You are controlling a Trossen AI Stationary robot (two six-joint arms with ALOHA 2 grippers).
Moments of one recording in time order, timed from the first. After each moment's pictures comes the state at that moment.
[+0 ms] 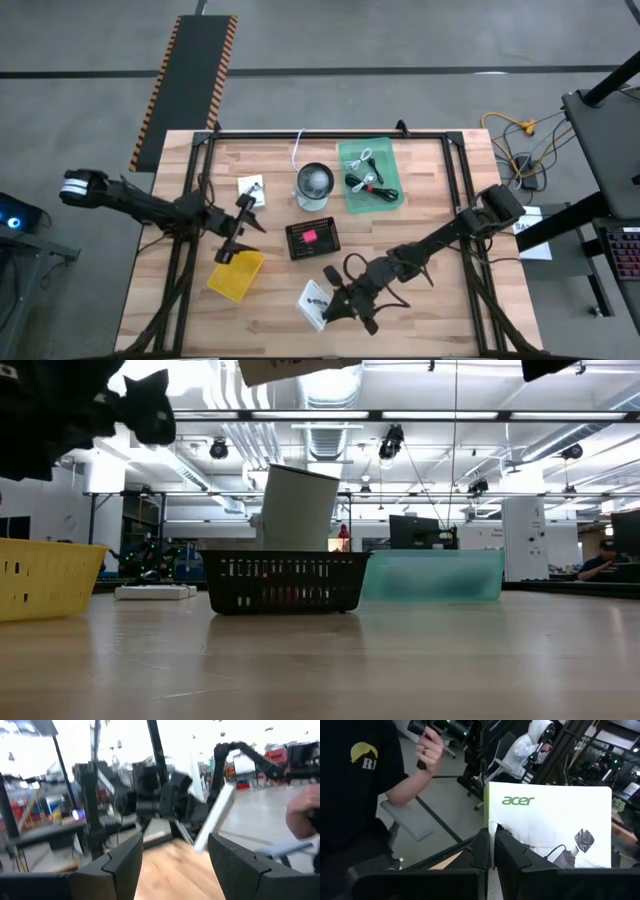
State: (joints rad) left arm -0.08 0.92 0.04 1.15 0.35 0.14; right arm 0.46 1.86 1.01 0.73 -0.18 -0.40
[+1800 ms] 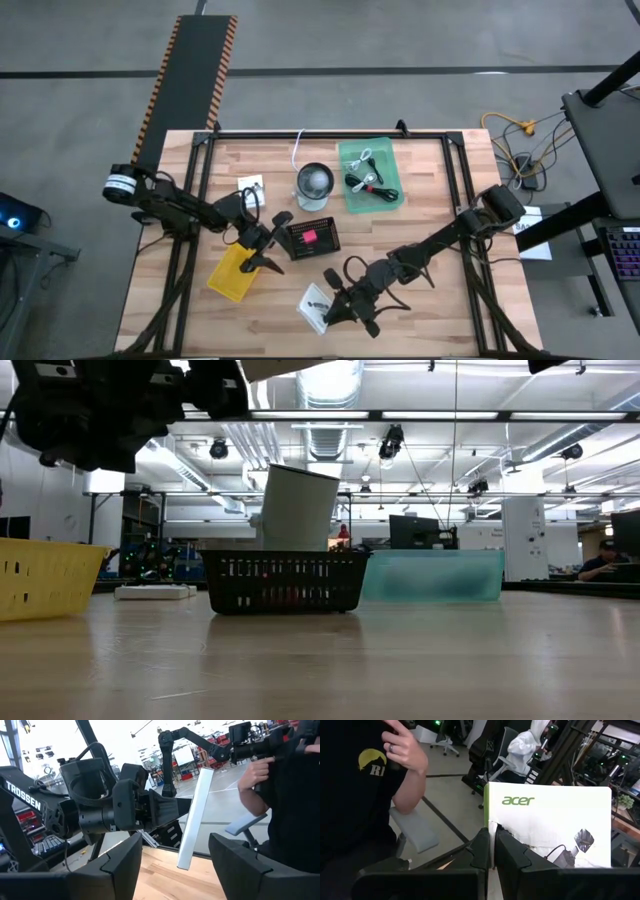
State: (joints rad) left arm -0.08 1.45 0.38 1.27 0.68 0.29; right arm 0.48 1.86 1.03 0.69 -0.18 -0.38
